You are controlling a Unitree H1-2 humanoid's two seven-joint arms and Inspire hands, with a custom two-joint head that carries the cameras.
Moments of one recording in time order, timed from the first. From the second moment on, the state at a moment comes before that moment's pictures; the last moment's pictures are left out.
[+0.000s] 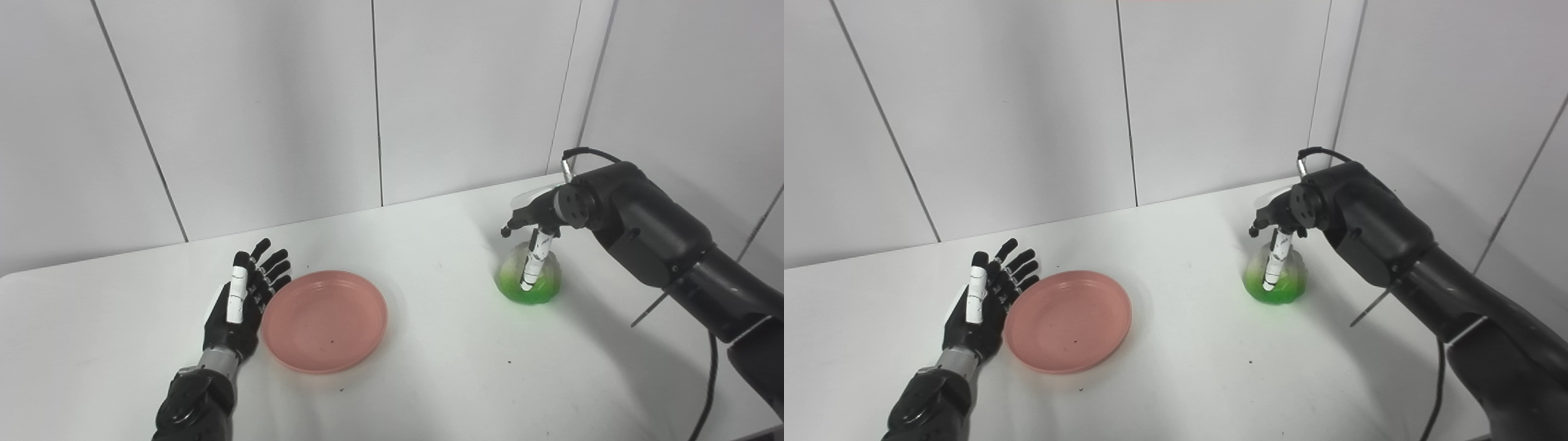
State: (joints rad) left arm -0.68 0.01 0.08 0.90 -0.25 -0.21 -0.33; right arm -0.86 -0.78 0.46 0.19 -0.85 0.34 1.13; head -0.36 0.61
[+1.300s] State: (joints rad) left arm -0.67 0.01 0.08 0.88 -0.25 -0.19 -0.33; right arm -0.70 -0.77 0.45 0.25 -0.81 0.22 0.71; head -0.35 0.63
